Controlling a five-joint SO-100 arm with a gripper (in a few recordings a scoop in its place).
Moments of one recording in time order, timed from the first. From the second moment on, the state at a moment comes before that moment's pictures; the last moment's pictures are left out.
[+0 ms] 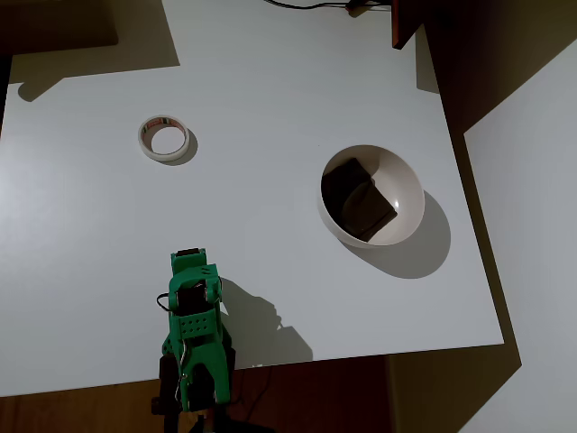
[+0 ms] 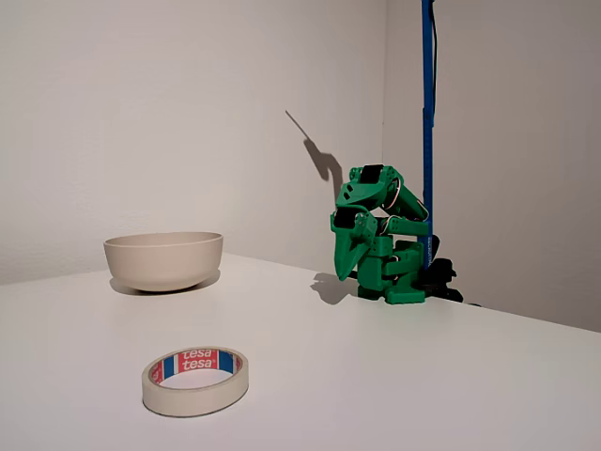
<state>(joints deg) -3.1 193.8 166.6 79.9 1.6</state>
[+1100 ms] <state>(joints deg) -3.4 184.5 153.5 78.8 6.7</state>
